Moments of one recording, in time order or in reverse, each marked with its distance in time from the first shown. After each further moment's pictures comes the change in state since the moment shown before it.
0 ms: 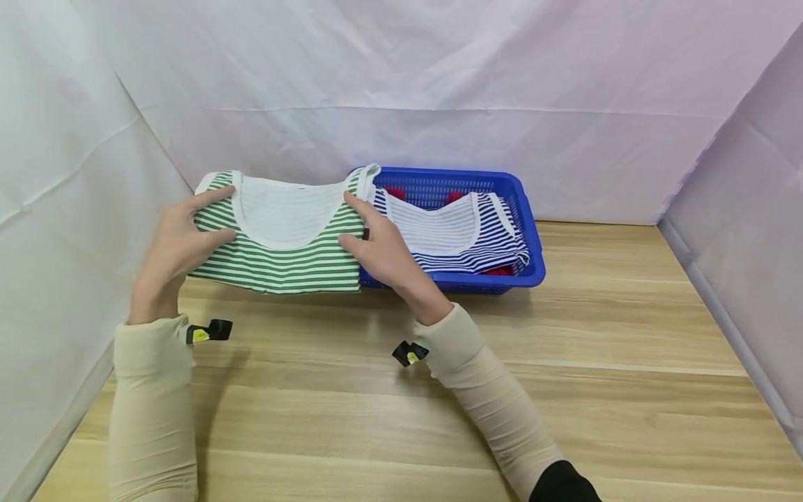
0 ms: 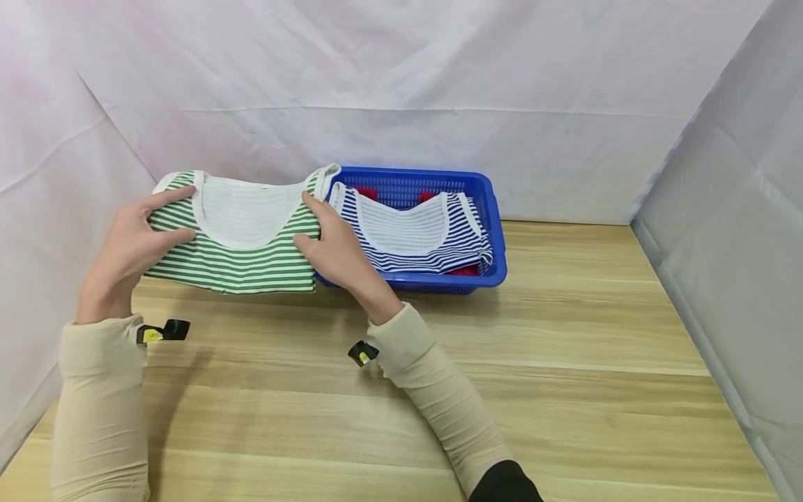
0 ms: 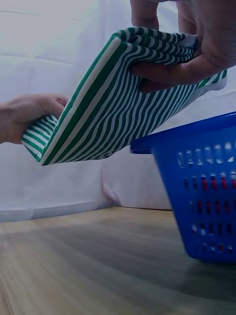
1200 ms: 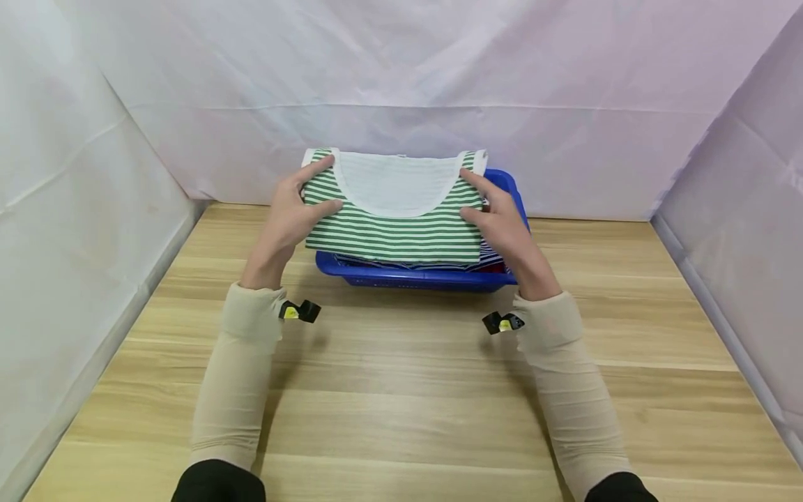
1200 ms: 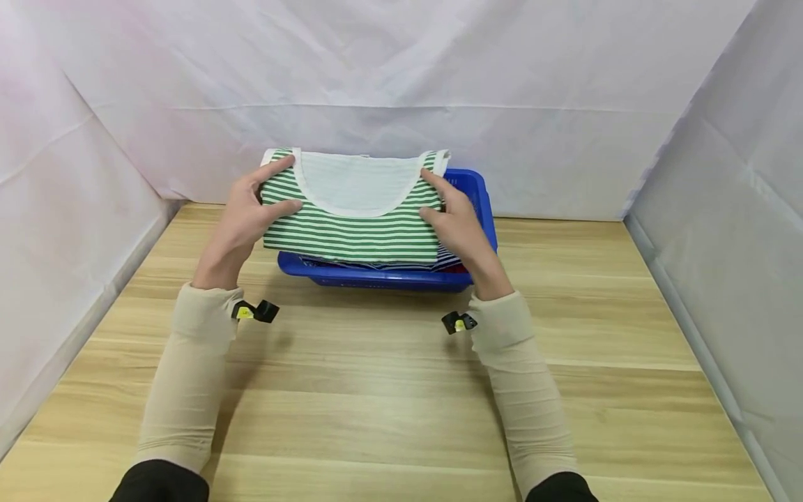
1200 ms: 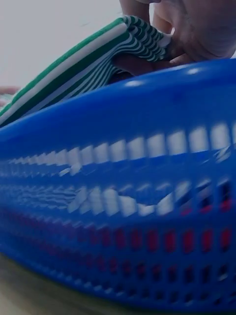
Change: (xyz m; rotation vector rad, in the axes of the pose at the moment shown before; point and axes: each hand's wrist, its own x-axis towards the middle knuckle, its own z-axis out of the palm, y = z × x) left_hand 0.036 0.088 0.108 -0.447 -0.139 0.208; right_hand -0.040 0.042 -0.152 -0.071 0.181 0.053
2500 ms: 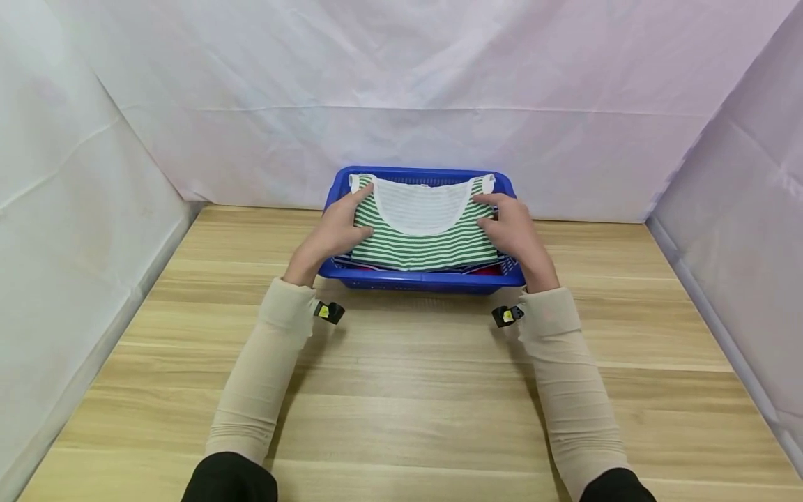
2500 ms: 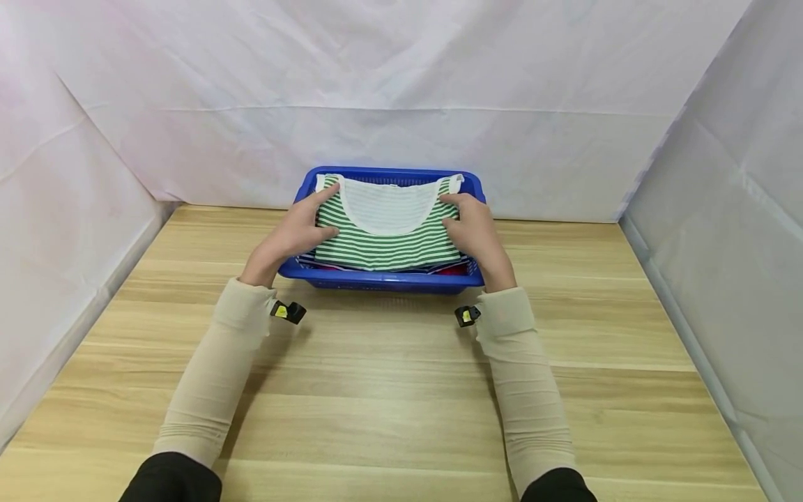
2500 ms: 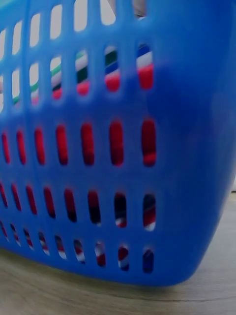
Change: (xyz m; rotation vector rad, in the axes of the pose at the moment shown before) left_hand 0.024 -0.028 0.052 0.492 -0.279 0.027; right_hand 0.015 0.043 -0.025 -0.475 0.067 0.098
